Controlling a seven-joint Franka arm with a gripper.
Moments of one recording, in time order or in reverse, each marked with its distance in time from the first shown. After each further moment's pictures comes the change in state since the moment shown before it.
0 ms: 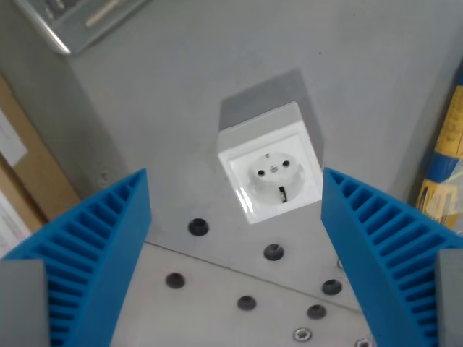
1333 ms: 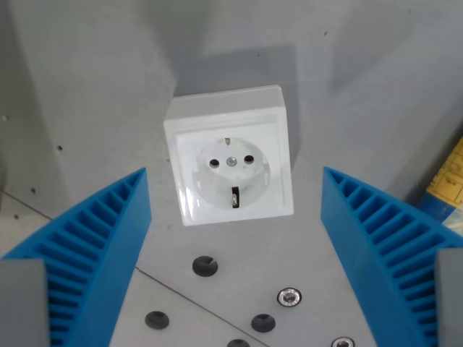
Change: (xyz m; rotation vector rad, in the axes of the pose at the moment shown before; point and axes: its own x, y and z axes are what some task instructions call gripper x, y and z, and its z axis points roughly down) arm -0.033 0.026 0.065 -0.005 0.003 -0.267
